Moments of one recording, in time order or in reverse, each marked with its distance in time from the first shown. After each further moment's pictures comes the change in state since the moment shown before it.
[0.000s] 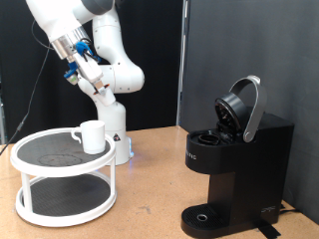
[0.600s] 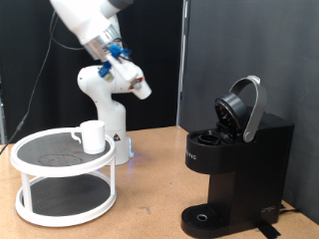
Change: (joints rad) arm 0.070 0.024 0.130 0.016 0.159 -0.005 0.219
